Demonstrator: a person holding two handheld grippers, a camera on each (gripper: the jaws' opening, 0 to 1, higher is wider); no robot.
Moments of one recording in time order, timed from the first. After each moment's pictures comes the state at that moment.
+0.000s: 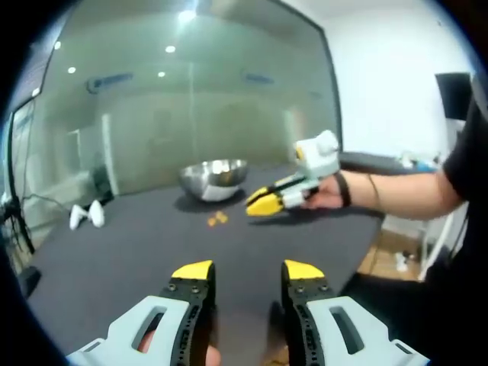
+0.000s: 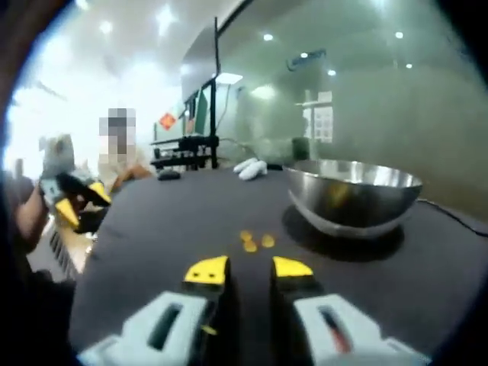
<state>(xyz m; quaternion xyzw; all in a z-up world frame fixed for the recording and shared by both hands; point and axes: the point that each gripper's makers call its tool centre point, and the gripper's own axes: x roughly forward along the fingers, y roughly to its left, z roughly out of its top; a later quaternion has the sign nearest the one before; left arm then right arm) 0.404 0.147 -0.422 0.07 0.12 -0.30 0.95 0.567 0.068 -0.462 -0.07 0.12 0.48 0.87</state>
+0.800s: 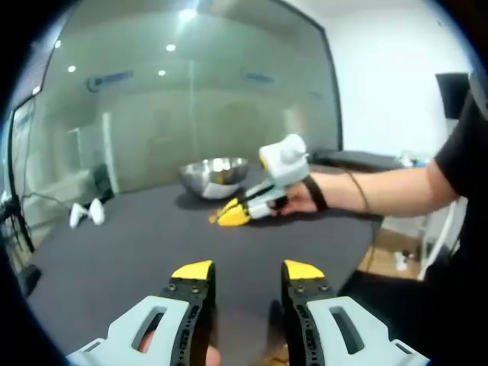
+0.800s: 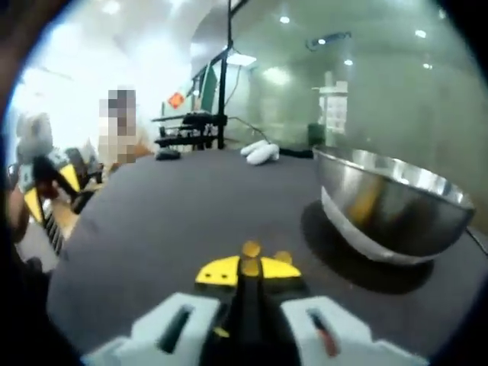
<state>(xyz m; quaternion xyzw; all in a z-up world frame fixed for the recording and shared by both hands) 0.405 0.149 -0.425 0.07 0.12 -0.30 0.94 0.591 0.103 -0.479 -0.12 0.13 0.49 0.85</state>
